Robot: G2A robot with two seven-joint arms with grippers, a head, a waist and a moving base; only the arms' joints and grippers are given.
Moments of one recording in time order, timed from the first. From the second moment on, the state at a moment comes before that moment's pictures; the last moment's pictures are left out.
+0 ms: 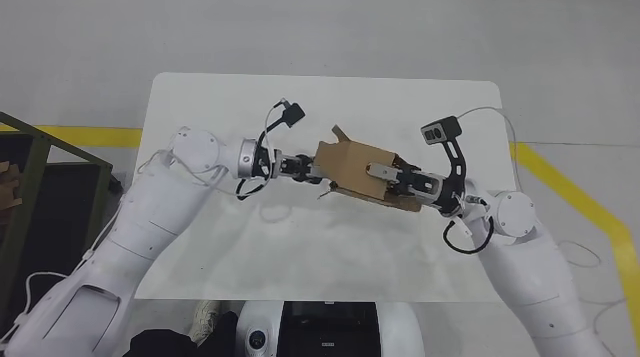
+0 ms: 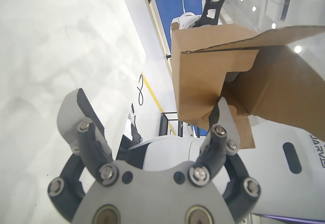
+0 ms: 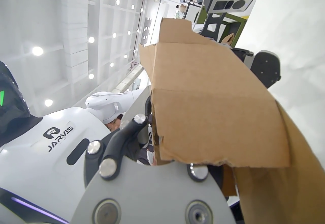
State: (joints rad) left arm 0.93 -1.03 -0.99 -1.44 -0.33 -0.31 -1.20; right arm -1.27 -1.12 1.23 -1.64 0.57 -0.39 1.03
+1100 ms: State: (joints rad) left arm 1.01 -1.01 -1.05 -1.52 -0.33 -0.31 -1.22; right arm -1.28 -1.12 1.26 -1.62 0.59 -0.40 1.01
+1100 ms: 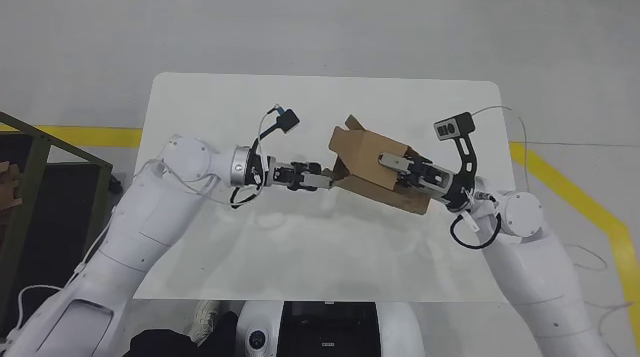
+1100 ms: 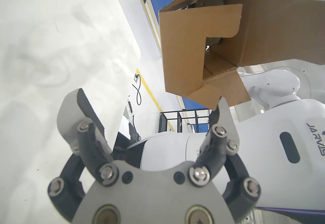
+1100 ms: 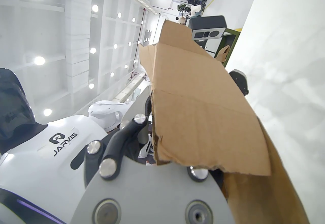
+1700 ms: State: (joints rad) left arm 1.03 -1.00 -1.10 -1.50 -0.31 -0.31 -1.16; right arm -1.28 -1.12 1.27 -1.65 0.61 -0.40 1.03
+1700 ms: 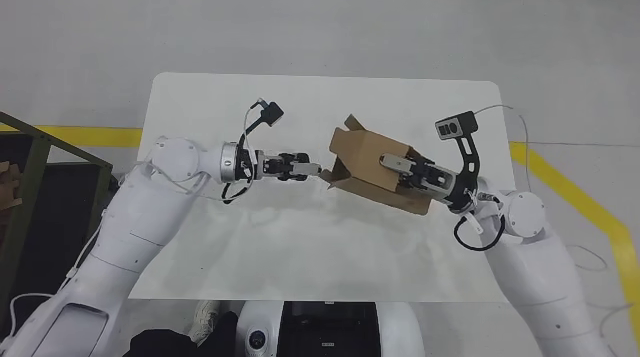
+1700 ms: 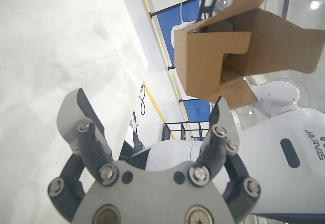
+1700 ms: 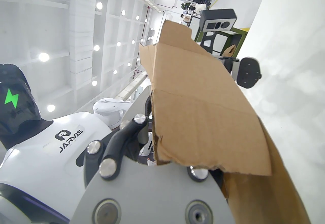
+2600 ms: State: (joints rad) left arm 0.97 -1.02 -1.03 -1.49 -0.34 -0.32 -1.18; right arm -1.29 -1.12 1.23 -1.68 0.57 -0.39 1.02
